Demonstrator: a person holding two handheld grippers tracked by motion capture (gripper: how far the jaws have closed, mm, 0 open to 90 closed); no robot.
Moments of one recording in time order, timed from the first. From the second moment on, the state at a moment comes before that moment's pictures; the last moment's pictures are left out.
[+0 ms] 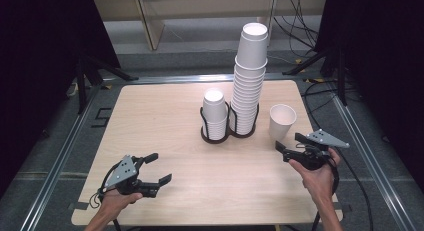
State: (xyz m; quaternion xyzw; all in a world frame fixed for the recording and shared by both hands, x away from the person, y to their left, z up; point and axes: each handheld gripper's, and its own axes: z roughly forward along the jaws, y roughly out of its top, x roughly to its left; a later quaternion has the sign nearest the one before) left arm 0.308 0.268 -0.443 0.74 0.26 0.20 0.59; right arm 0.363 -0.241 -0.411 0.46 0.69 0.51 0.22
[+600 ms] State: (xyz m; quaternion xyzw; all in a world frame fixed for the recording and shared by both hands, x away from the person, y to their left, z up) left arm 0.309 0.269 -0.445 0.74 0.26 0.20 0.58; right arm 0.366 -0.199 -0.373 0.41 0.72 0.52 0.20
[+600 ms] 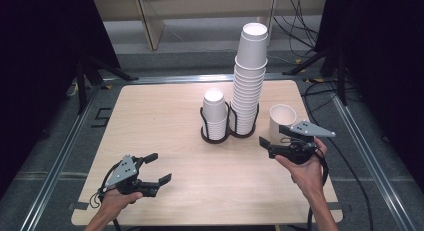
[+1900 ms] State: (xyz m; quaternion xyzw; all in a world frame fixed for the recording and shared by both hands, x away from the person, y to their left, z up) left arm 0.313 0.267 -0.447 0.74 0.26 0.19 0.59; right arm 0.449 -0.171 -0.235 0.41 0.67 0.56 0.25
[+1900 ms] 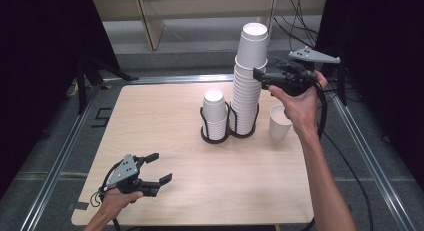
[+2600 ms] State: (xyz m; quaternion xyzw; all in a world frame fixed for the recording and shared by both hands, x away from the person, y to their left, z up) left arm 0.312 0.267 -0.445 0.74 0.26 0.20 0.59; right arm 0.502 -0.143 -0.217 0.42 0.68 0.55 0.26
